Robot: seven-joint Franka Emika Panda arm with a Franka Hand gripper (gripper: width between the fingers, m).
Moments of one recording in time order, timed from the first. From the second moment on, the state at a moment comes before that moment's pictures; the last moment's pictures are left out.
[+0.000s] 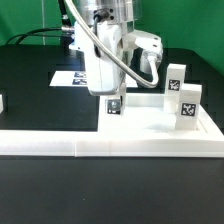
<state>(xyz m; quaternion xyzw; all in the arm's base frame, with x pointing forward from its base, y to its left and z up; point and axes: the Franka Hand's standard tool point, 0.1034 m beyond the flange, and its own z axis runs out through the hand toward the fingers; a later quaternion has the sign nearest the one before) 0.622 0.006 0.064 -0.60 0.80 0.03 0.05</state>
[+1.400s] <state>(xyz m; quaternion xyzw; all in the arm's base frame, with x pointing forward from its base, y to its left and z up) 0.617 0.002 0.063 -0.49 0.87 0.02 0.04</state>
